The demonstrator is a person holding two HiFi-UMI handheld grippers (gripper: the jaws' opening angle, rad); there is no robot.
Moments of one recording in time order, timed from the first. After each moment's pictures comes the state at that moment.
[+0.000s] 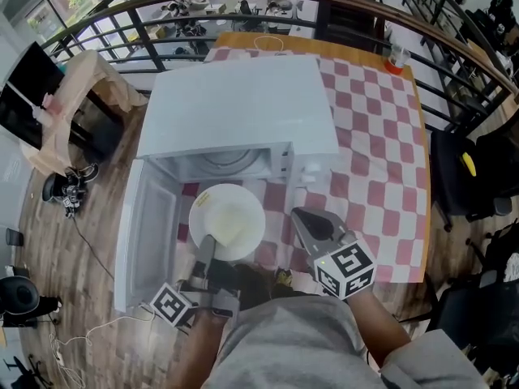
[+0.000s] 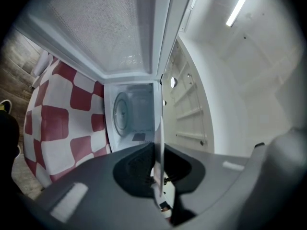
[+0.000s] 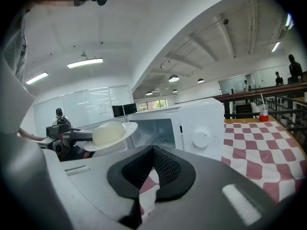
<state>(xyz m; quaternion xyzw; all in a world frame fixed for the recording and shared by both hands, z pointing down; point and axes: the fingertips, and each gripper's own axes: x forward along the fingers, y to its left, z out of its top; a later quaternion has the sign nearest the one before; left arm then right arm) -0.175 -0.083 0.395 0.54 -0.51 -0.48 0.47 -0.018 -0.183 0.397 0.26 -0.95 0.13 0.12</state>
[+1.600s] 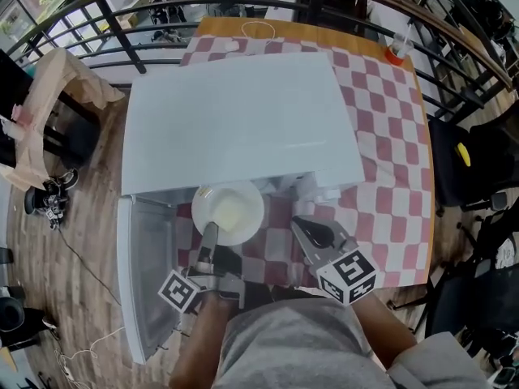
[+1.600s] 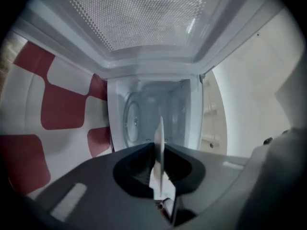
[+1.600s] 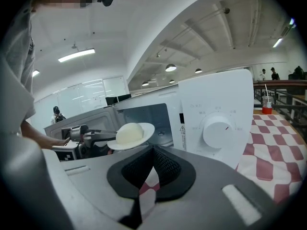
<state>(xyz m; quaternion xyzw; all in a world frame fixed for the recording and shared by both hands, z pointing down) -0.242 -0.191 0.470 0.52 -0.51 -0.46 0.51 -0.070 -0.234 0.442 0.27 -0.94 0.16 0.17</state>
